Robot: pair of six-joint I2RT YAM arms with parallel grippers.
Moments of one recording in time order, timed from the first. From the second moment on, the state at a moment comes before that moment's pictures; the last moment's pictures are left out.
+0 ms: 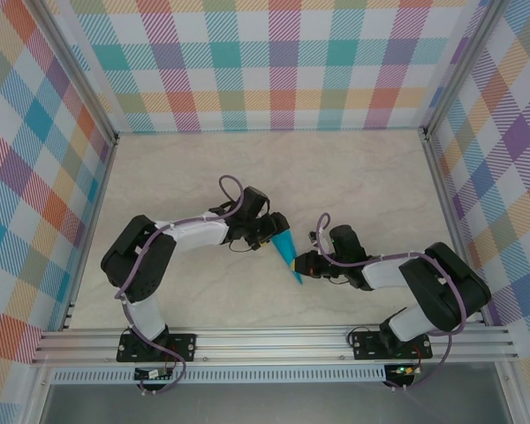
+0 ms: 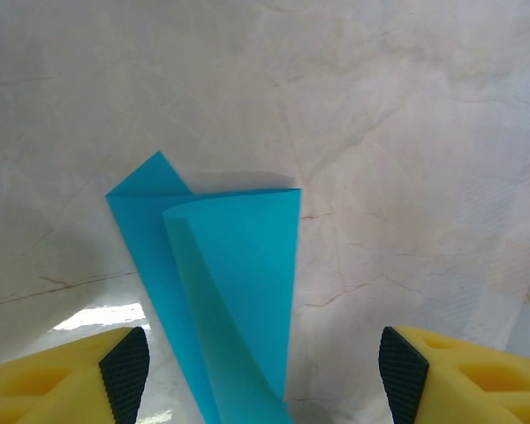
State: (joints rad) left arm -0.69 1.80 1.06 -0.20 0.26 -1.10; right arm 0.55 1.49 0.34 0.43 -0.67 0.75
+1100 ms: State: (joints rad) left arm -0.69 1.89 1.23 -0.52 0.27 -1.10; right arm 0.59 1.43 0.38 0.27 -0.61 0.58
